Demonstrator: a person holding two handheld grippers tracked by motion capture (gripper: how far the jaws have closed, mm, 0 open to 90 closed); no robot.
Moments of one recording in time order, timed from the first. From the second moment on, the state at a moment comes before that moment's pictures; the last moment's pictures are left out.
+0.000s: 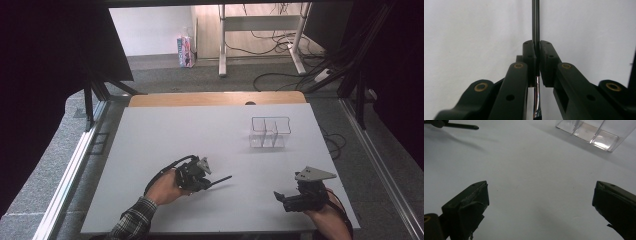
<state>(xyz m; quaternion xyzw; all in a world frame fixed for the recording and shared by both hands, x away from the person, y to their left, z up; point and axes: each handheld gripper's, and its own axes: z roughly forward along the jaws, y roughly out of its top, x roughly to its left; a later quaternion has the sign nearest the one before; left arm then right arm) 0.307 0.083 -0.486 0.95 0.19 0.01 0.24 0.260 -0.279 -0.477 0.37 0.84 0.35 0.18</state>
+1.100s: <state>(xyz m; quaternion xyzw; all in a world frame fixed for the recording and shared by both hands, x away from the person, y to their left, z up) 0.266 0.126 -0.466 0.89 0.25 0.05 0.38 0.262 -0.279 -0.478 0.36 0.85 0.35 0.17</state>
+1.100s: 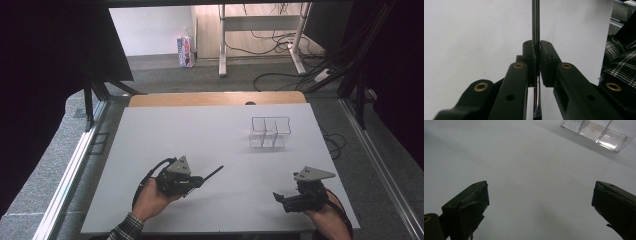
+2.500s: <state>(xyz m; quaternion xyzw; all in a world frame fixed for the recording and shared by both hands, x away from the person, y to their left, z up) 0.239 0.129 -0.474 0.90 0.21 0.08 0.37 0.266 -0.247 -0.462 0.29 0.87 0.37 0.14</state>
